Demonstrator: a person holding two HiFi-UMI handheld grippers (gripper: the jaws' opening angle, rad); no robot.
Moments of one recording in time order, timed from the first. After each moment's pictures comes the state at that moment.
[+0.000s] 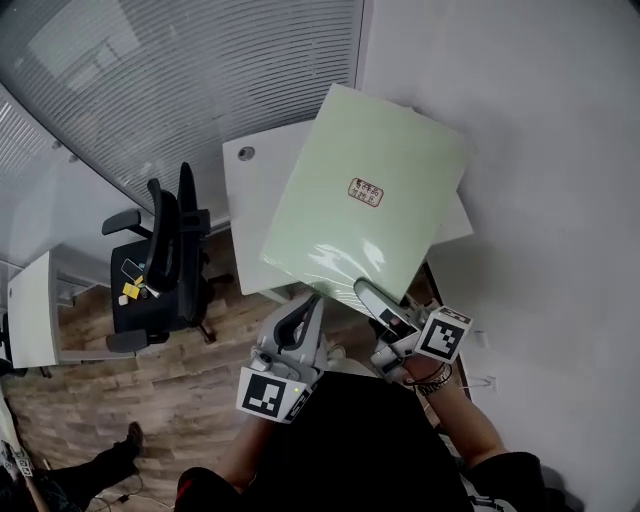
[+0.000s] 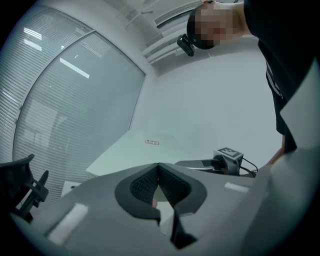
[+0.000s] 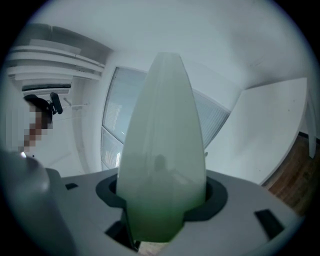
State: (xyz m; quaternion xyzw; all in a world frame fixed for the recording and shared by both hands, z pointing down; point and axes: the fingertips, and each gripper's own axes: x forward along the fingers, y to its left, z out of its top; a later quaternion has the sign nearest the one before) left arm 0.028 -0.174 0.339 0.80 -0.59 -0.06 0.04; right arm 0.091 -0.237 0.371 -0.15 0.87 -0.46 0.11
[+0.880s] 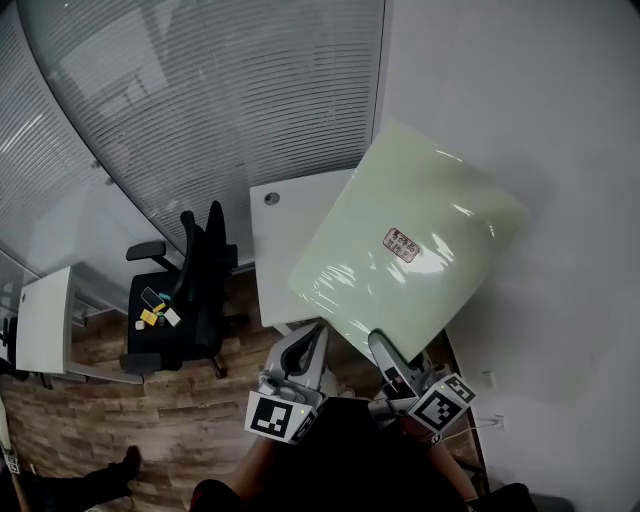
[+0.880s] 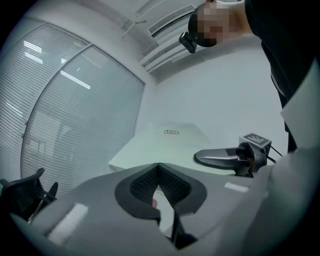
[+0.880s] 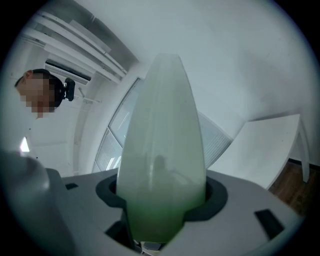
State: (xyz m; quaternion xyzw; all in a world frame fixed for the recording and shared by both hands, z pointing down) left arm 0.010 -0.139 0.306 0.79 -0.61 -0.07 0.00; right arm 0.108 -0.176 0.305 -0.24 0.89 -0.35 0.17
